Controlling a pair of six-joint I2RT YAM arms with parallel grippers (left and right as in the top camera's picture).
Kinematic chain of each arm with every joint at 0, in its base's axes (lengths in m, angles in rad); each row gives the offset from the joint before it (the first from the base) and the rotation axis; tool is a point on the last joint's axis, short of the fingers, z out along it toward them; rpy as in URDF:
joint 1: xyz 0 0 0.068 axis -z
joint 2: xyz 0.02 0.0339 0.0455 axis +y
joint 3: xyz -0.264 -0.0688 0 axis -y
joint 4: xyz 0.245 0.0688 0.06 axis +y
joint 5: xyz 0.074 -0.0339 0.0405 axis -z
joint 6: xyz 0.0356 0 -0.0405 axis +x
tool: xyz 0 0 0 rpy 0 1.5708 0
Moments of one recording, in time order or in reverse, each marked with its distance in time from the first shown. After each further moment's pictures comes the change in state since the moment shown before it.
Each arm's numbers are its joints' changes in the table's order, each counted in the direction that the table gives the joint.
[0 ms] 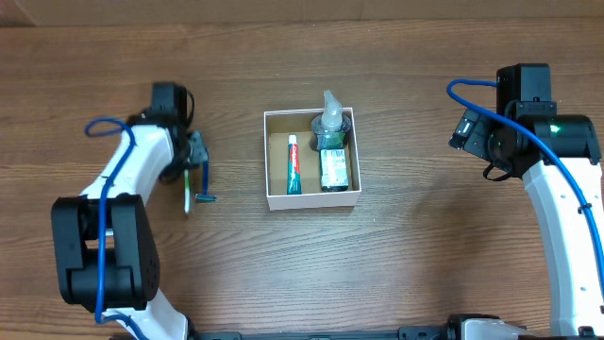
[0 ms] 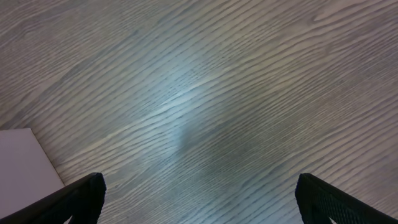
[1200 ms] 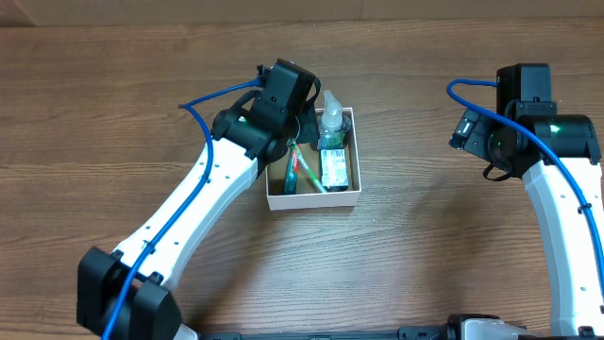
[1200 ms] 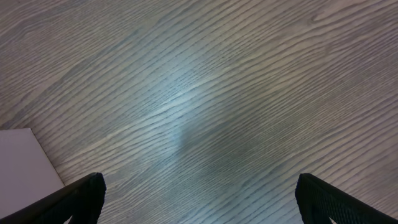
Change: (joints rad) left arm 0.544 -0.160 0.223 0.000 0.061 -0.349; right arm 0.000 0.000 0.000 0.000 0.000 0.000
